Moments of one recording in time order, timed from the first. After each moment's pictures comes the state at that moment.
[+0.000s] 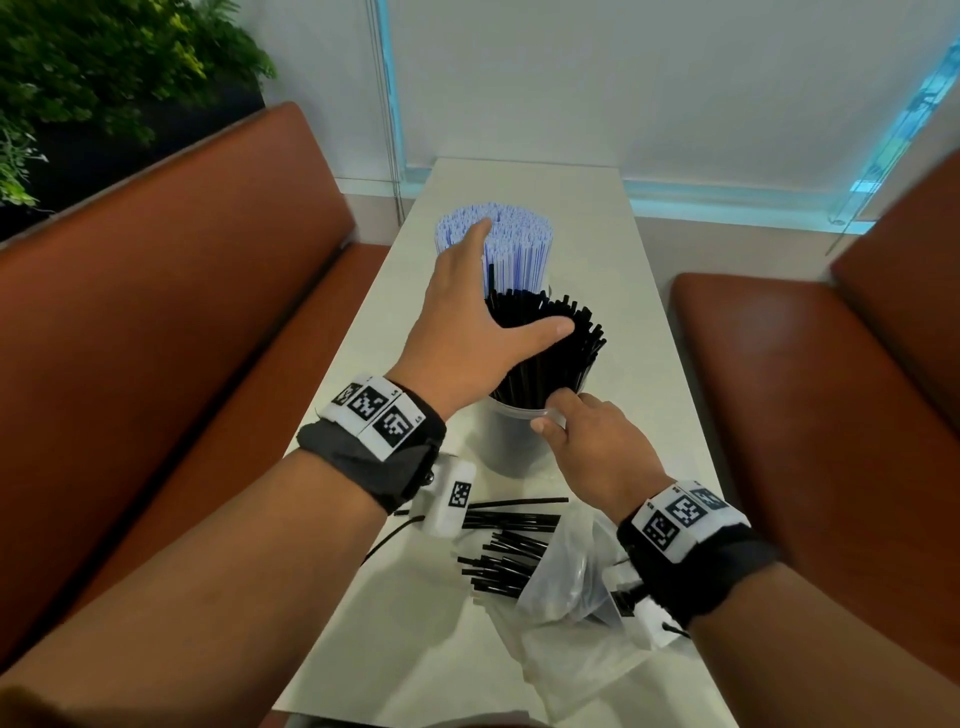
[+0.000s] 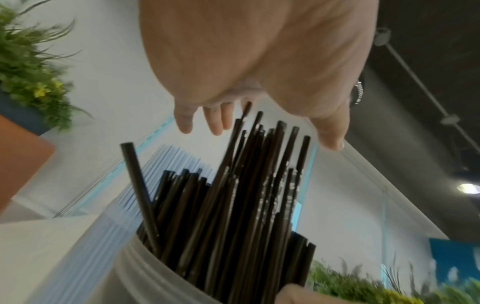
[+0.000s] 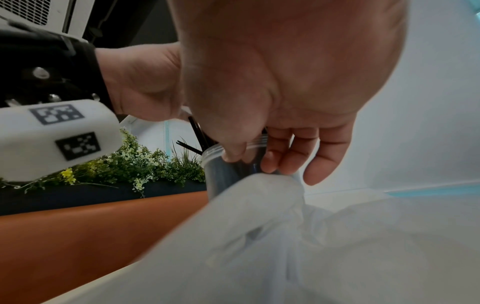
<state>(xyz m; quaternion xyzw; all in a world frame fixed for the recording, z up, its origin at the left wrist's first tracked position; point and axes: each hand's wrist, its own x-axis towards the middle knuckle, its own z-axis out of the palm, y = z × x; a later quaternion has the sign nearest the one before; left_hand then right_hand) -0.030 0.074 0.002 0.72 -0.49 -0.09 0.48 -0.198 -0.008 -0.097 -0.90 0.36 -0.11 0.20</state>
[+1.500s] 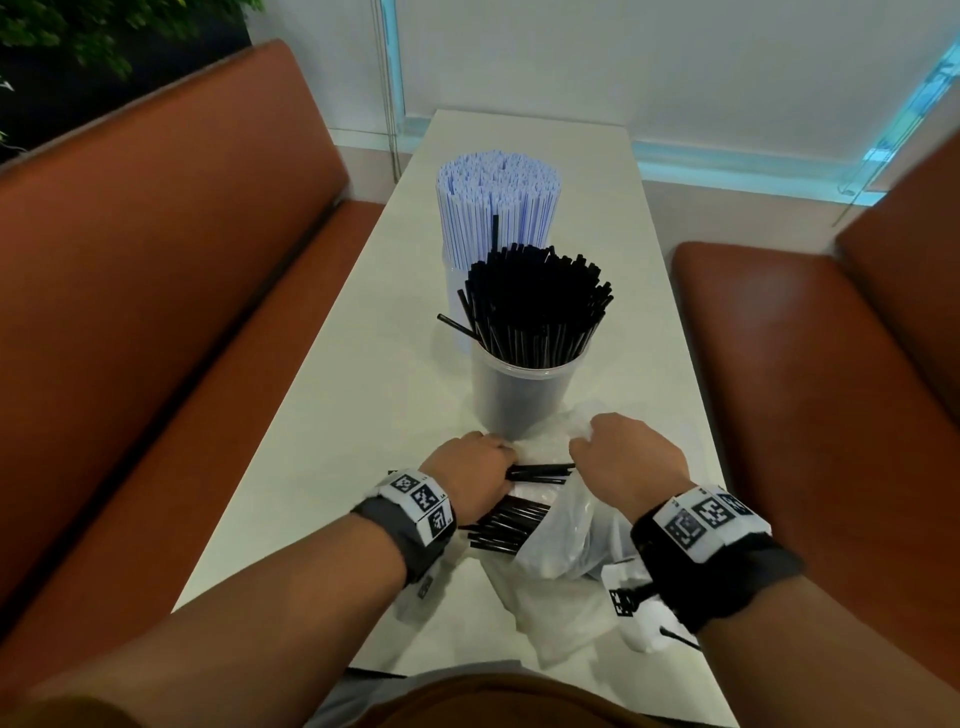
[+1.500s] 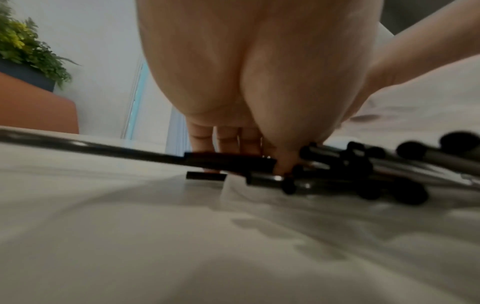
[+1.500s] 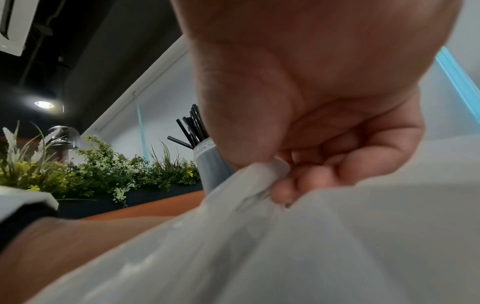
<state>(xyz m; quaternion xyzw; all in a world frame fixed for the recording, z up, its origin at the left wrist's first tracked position) -0.060 0.112 -0.179 0.73 -0.67 -0.16 0.00 -0.228 0.009 -0.108 -0.83 0.52 0.07 0.16</state>
